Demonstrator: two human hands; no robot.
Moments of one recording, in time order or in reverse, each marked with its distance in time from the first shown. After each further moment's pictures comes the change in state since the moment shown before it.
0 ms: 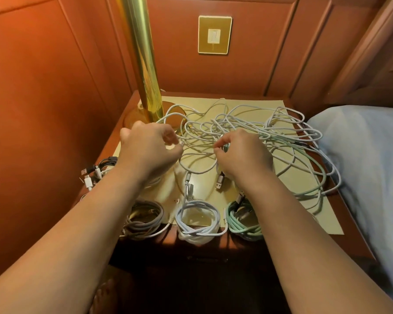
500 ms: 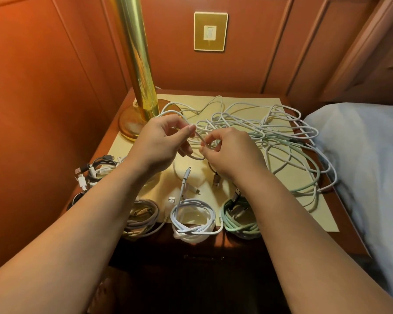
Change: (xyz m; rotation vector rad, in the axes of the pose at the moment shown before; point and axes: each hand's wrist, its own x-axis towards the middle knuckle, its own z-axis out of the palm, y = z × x) left_hand 0.002 0.025 0.003 -0.804 -0.126 0.024; right_hand -0.002 -0.003 -0.001 0.099 -0.076 -0.136
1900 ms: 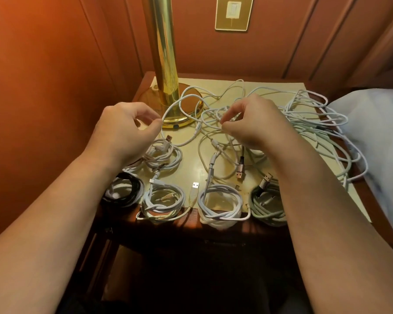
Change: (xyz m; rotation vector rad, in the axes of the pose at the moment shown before) left_hand -0.025 -0.037 -0.083 0.519 0.213 0.033; right_hand 0.012 -0.033 -0.018 0.103 -0.103 0.052
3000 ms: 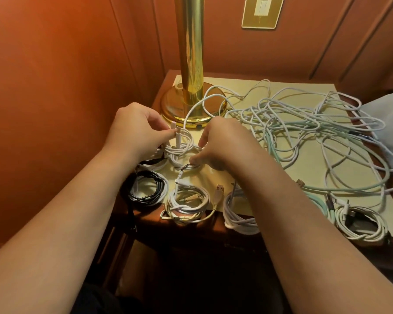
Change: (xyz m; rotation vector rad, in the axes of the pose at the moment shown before) left_hand 0.008 -0.033 -0.005 0.009 -0.025 -0.148; right_hand 0.006 -0.053 0.081 -0.224 -0.193 -0.045
